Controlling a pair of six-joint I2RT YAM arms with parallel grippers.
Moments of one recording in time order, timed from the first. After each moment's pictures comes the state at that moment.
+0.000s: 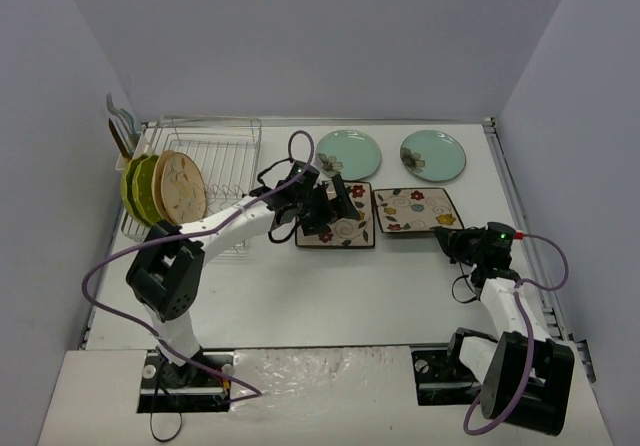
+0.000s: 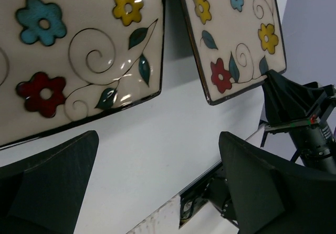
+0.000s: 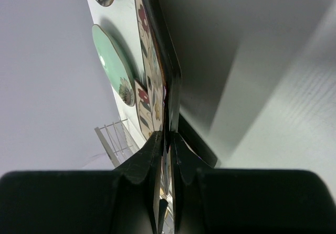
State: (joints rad) left arm -0.68 1.76 1.29 -0.28 0.28 -0.96; right arm -0.26 1.01 0.31 0.06 -0.32 1.39
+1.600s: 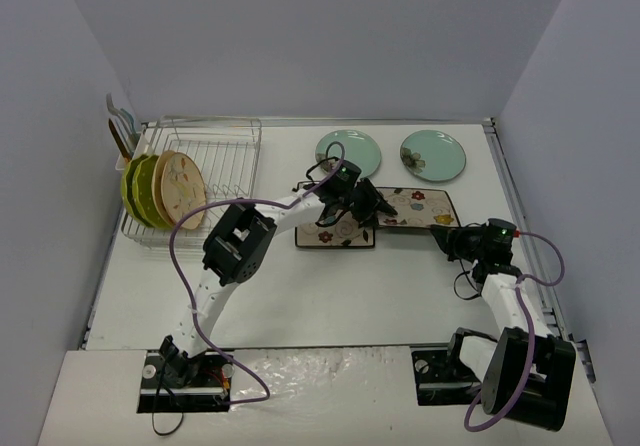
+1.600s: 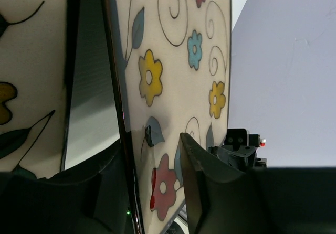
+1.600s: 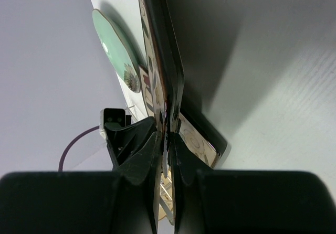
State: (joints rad) left arm -0.74 2.30 1.74 -0.08 0.47 -1.41; right arm -0.26 1.04 0.35 0.03 -0.40 1.44
